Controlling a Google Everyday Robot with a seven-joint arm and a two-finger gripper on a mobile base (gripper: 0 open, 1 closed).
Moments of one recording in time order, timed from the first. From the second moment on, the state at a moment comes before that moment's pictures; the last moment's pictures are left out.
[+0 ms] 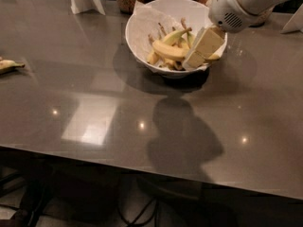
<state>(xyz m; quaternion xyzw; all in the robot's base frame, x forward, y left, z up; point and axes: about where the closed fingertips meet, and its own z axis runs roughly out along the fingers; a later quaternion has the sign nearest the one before) 0.592 -0.110 0.978 -0.56 0.76 0.01 0.34</state>
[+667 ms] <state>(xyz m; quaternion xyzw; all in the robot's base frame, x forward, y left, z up) 0.611 -0.098 0.963 -0.55 0.75 0.03 0.36</state>
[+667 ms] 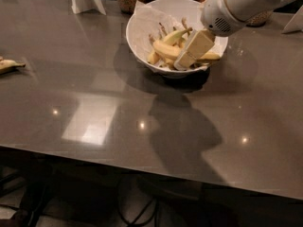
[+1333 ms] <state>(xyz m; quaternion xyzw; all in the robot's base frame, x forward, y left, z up) 0.635 -0.084 0.935 -0.53 0.76 0.06 0.36</state>
